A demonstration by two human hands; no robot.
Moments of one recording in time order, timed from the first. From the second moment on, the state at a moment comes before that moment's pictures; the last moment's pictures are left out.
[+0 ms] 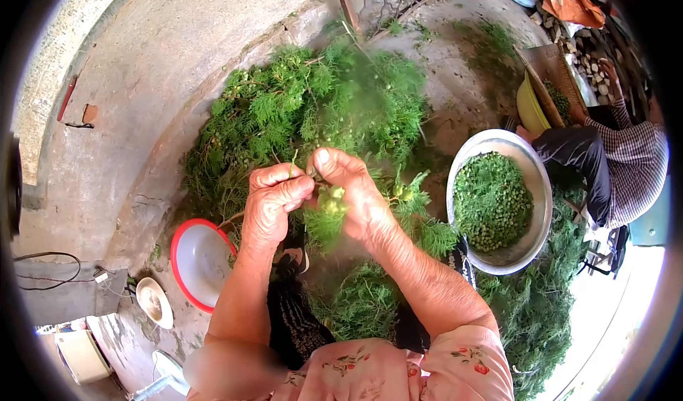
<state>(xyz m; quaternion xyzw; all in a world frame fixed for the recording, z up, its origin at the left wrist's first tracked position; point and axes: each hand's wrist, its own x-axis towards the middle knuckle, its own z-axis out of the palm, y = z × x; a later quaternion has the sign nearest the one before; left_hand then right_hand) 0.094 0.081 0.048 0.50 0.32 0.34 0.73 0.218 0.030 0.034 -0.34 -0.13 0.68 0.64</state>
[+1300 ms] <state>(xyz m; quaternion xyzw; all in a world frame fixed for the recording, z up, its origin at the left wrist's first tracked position) 0.111 0.076 0.047 0.50 0.39 0.31 0.71 0.248 0.028 0.031 -0.39 -0.13 0.64 0.64</state>
